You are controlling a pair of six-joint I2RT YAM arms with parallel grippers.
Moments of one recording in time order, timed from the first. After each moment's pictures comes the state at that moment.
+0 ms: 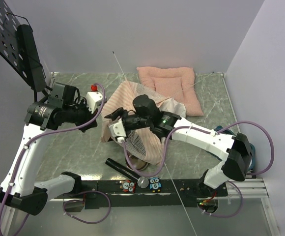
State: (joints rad) left arm -0.31 1.12 1.49 -1.28 0.42 0.44; right arm 0.97 1.51 1.31 -0.17 -0.57 -1.07
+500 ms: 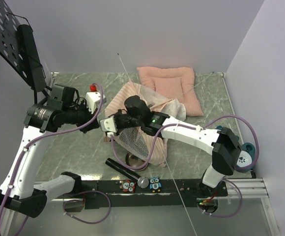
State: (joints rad) left arm -0.31 1.10 1.47 -1.26 0.48 0.40; right arm 1.00 1.63 1.35 -0.04 -0.50 -0.95
